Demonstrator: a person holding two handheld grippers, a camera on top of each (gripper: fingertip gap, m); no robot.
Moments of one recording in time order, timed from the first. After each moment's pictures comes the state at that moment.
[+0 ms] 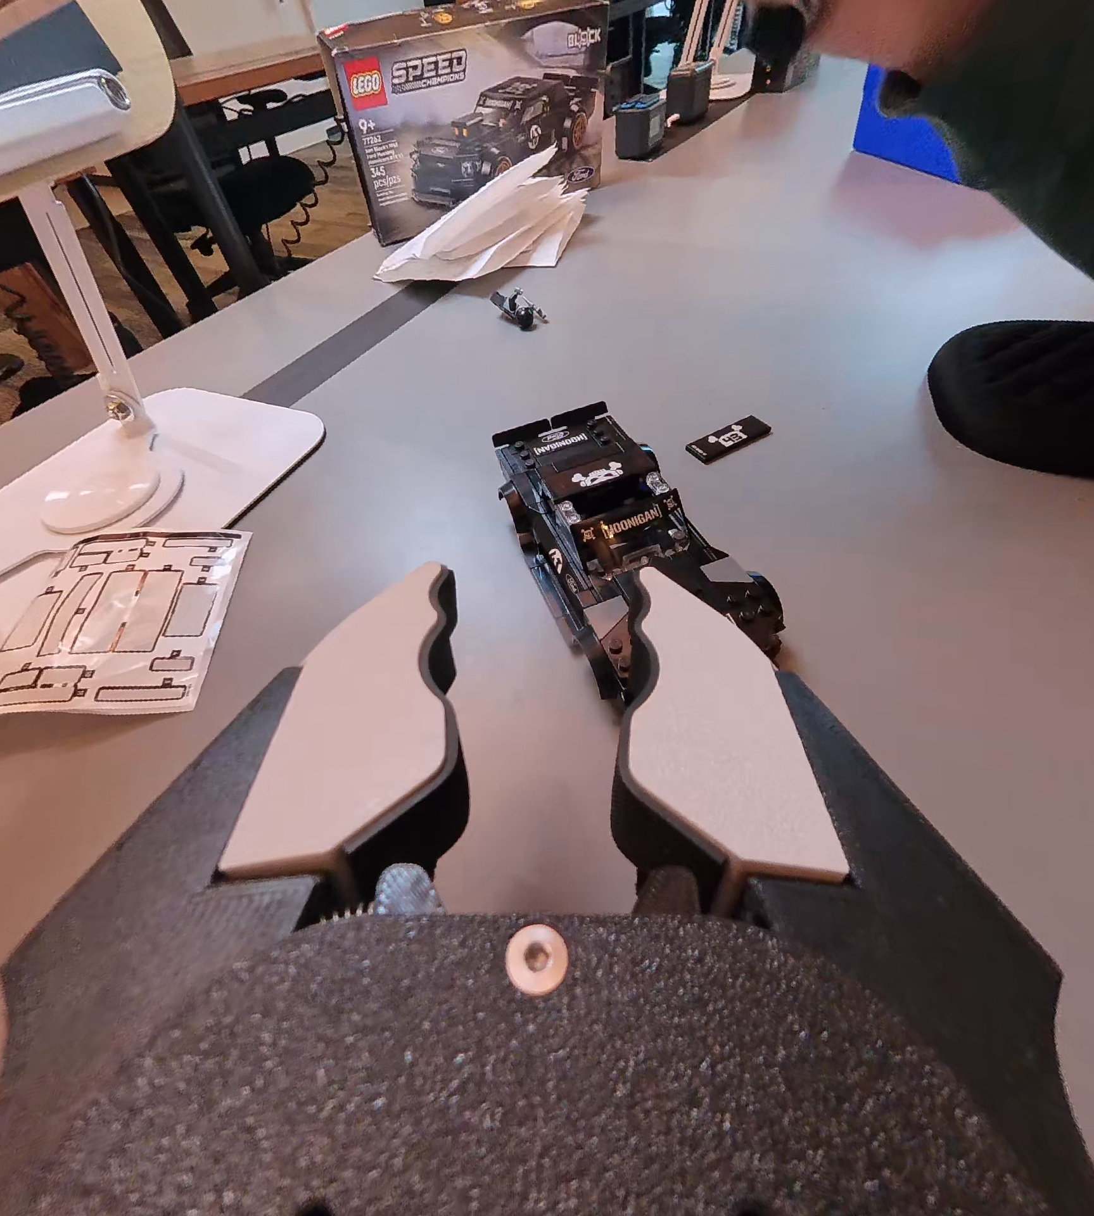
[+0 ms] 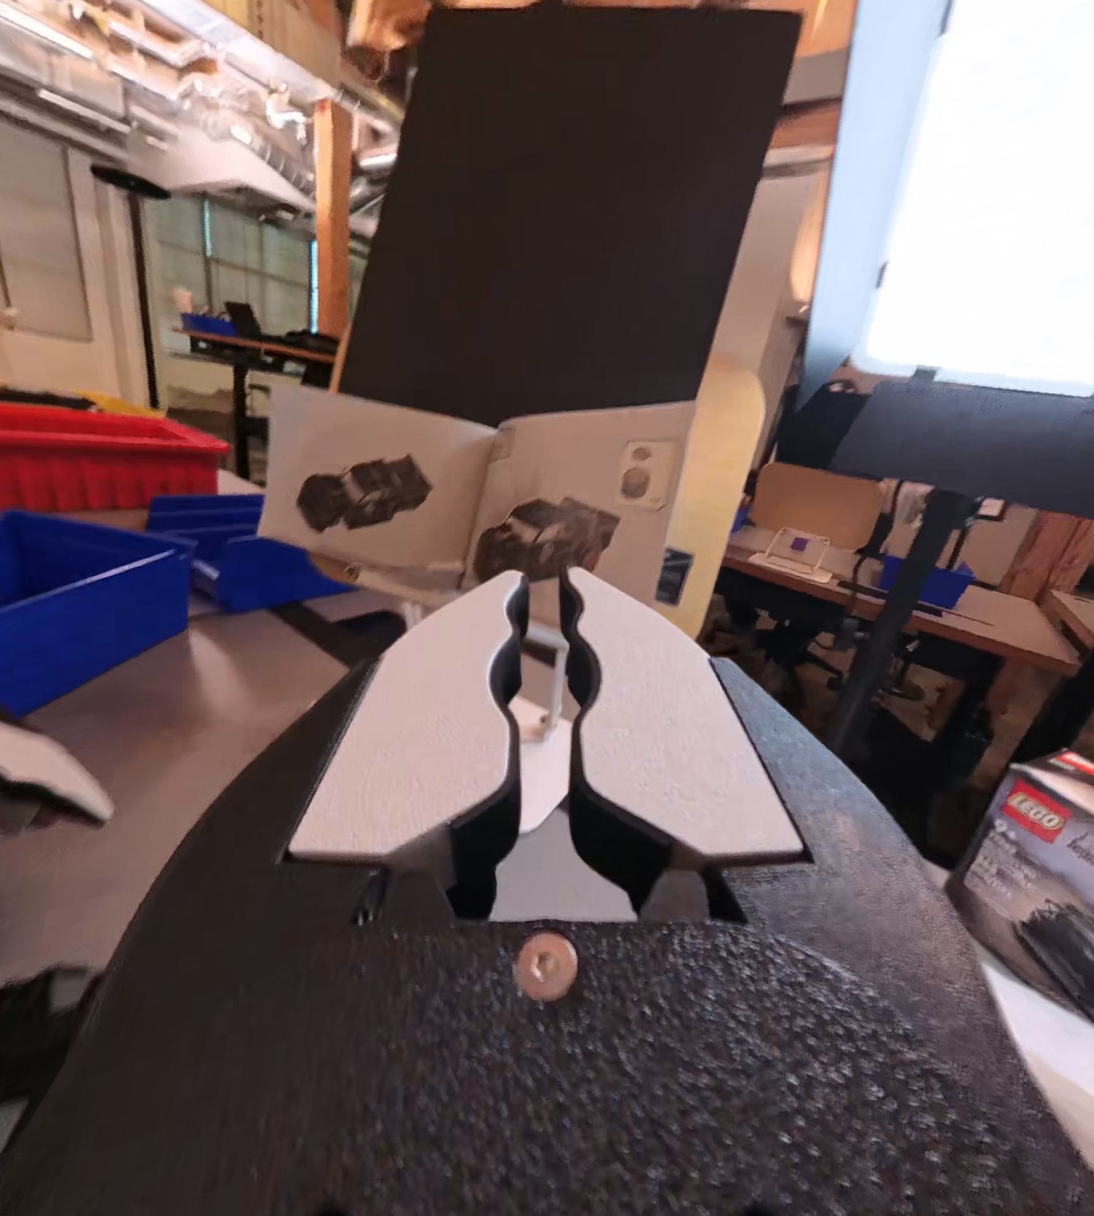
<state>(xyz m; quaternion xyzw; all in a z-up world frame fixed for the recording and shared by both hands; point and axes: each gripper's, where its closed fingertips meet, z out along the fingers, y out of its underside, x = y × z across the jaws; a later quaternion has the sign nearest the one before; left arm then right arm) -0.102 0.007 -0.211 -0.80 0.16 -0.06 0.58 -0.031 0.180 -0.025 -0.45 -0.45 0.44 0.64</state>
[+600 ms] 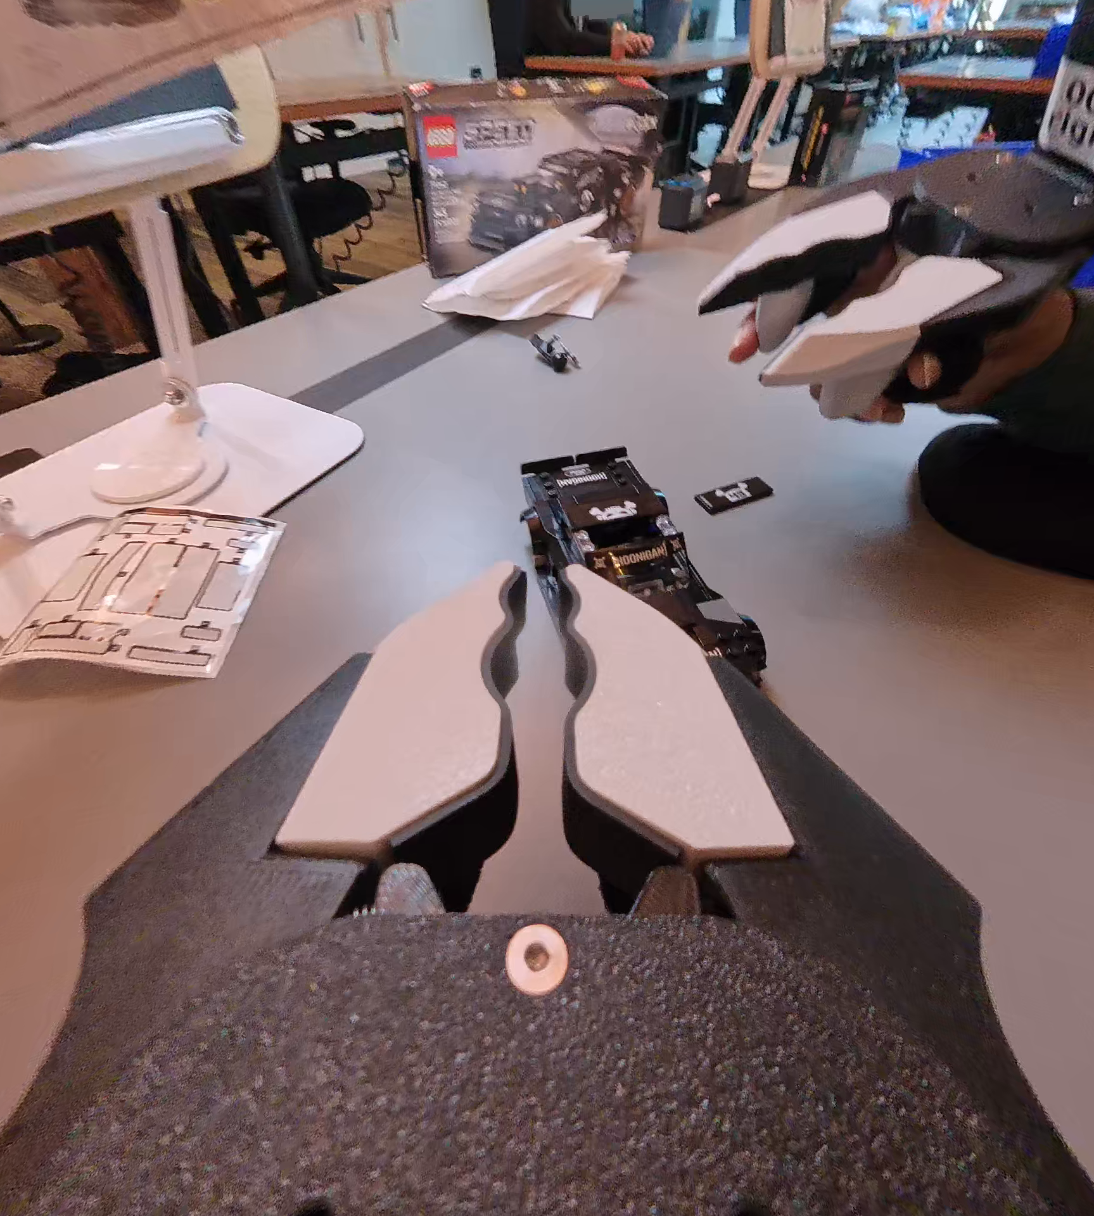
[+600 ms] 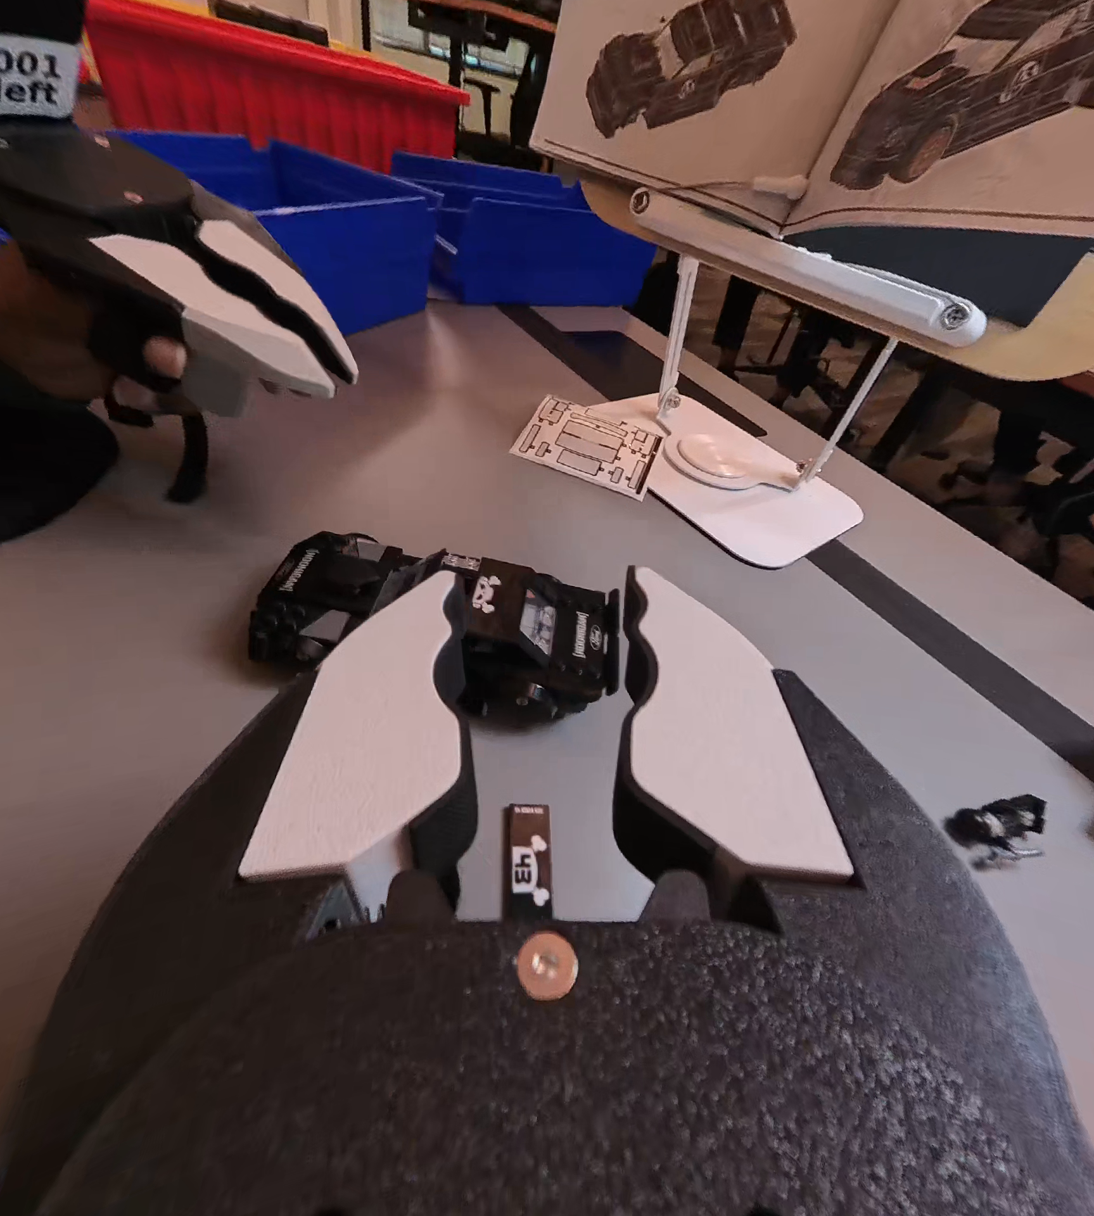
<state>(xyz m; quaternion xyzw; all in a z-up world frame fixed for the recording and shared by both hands) -0.110 -0.001 -0.193 -0.79 0.10 -0.08 0.60 -0.011 0.096 -0.179 -0.46 -0.62 0.43 0.46</state>
